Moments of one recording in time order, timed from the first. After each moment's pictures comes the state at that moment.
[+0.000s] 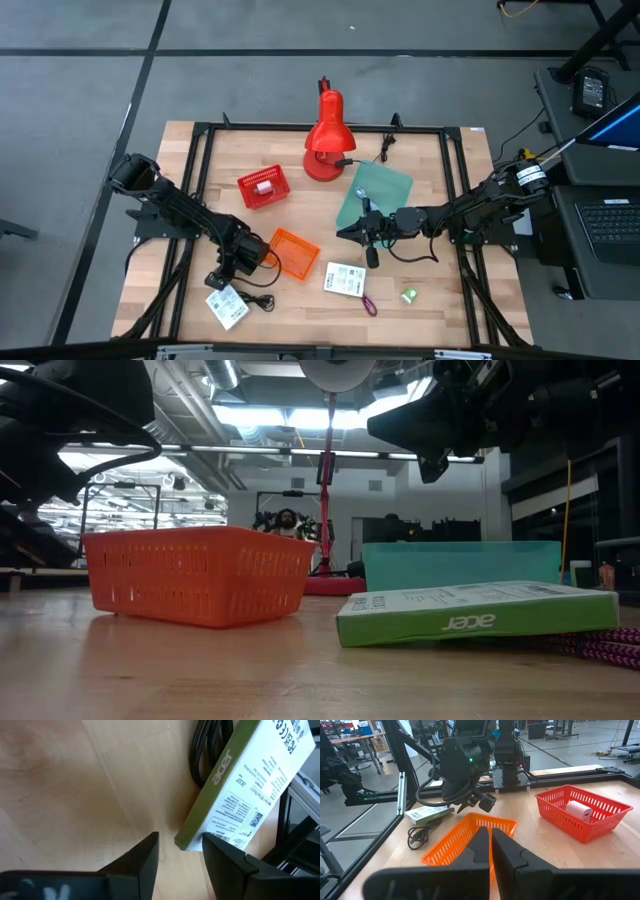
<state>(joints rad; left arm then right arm) -0.41 1.52 0.66 -0.60 0.56 -0.14 0.26 1.54 0.50 0.94 0.19 0.15</state>
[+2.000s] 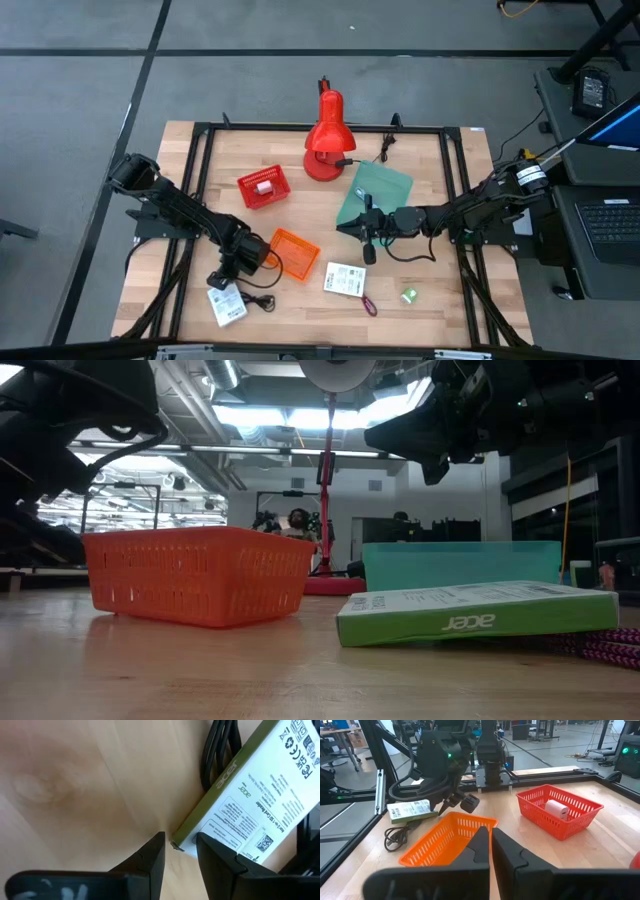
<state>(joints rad) -0.41 1.52 0.66 -0.55 0.48 -0.09 0.25 1.54 0.50 0.92 0.27 0.12</state>
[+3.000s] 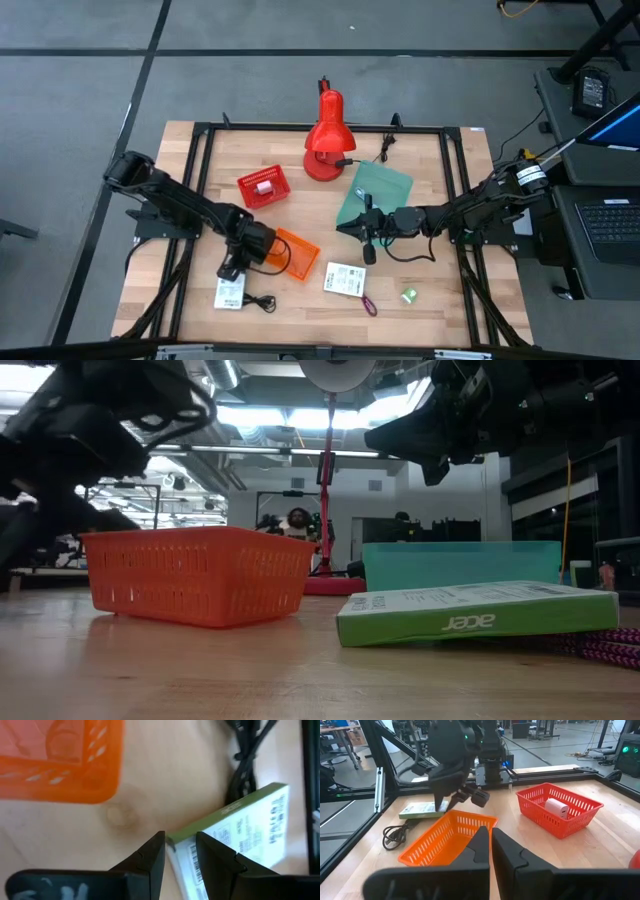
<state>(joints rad) -0.31 1.47 0.69 -0.56 0.43 -0.06 0.25 1.54 0.50 0.91 0.27 0.12</state>
